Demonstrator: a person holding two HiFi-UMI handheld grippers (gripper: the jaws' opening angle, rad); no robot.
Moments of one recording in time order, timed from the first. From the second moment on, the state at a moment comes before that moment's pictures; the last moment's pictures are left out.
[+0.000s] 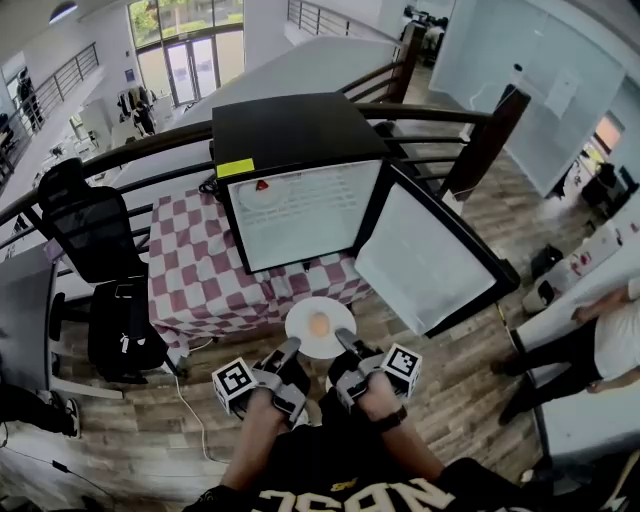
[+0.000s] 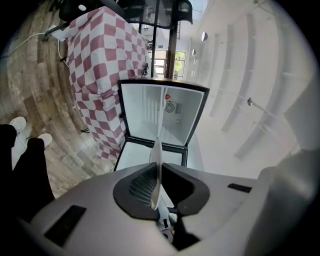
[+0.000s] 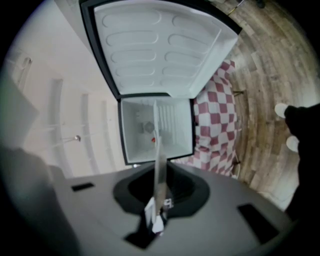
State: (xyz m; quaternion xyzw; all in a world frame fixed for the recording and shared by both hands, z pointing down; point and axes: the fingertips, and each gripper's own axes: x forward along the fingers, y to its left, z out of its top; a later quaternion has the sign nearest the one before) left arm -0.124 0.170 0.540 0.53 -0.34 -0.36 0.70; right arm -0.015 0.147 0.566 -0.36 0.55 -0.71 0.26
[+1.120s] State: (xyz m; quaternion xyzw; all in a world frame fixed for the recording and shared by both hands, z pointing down) left arm -0.088 -0.027 0.528 0.56 -0.42 -0.36 0.61; right arm 0.007 -0.068 0.560 -0.32 0.62 -0.68 0.23
